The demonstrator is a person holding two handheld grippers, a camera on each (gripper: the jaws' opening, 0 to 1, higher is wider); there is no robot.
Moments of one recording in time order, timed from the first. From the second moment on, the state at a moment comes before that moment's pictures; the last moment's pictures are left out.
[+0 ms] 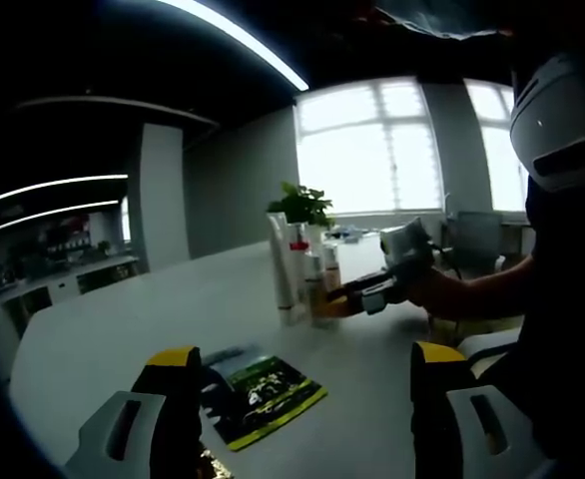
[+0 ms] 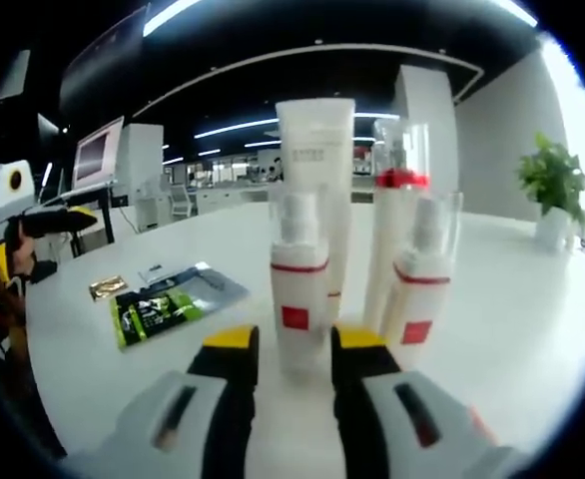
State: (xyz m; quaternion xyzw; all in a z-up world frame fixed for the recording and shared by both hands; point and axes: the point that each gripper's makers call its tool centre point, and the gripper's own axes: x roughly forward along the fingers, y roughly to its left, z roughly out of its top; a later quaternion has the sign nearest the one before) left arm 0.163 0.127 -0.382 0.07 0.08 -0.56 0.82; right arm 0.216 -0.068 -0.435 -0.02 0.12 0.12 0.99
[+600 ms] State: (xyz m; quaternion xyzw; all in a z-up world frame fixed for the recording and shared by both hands) left arm 0.160 0.126 -0.380 0.07 0.07 -0.56 0.82; right arm 0.212 -0.075 -0.417 -0.05 0.09 0.11 0.99
